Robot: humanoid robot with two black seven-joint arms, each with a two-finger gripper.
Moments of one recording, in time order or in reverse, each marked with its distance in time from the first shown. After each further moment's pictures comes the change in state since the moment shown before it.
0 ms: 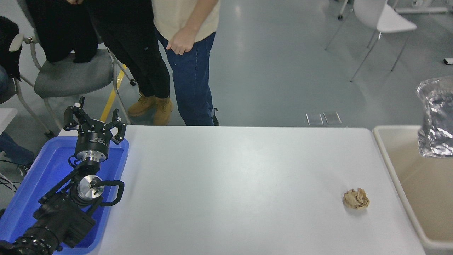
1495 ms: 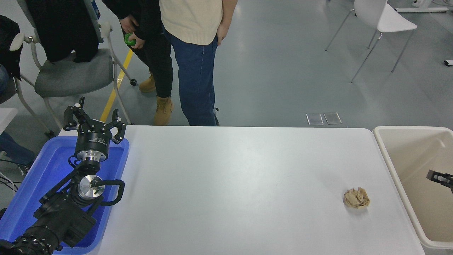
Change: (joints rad) left arm -0.002 -0.001 0.000 0.001 0.000 0.000 -0.001; right arm -0.577 0.267 0.443 -0.308 0.092 -0.111 0.093
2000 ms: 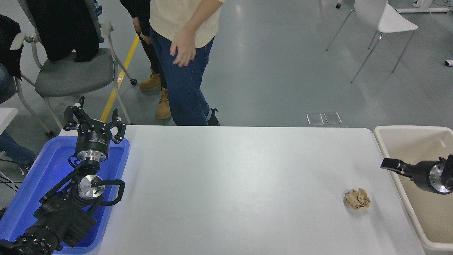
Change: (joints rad) left arm -0.001 0.000 0.002 0.000 0.001 0.000 0.000; right arm 0.355 -0.186 -0.130 0.615 -0.005 0.075 -0.004
